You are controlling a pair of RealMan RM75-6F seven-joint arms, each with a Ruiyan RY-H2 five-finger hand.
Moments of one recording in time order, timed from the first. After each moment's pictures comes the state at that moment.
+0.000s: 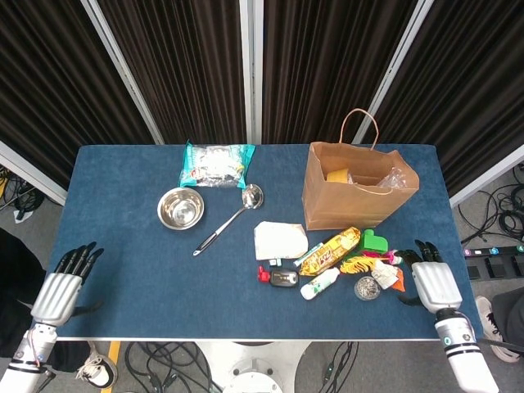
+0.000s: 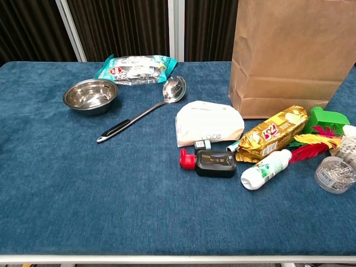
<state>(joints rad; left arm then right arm) -0.14 -1.35 0.05 -1.29 1.60 1.43 -0.11 0.29 -1.17 -0.01 -1.75 -1.23 1.22 -0.30</state>
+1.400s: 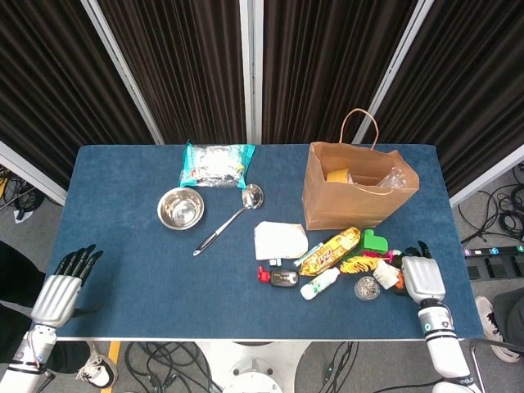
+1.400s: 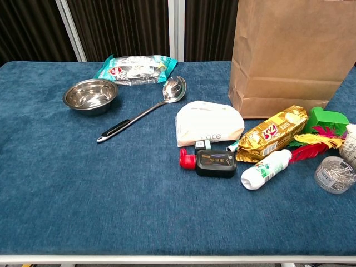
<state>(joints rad) -0.13 -1.36 0.06 -1.27 1.59 1.43 -0.13 0.32 -1.34 0.07 -1.63 -1.07 1.18 -0.40</state>
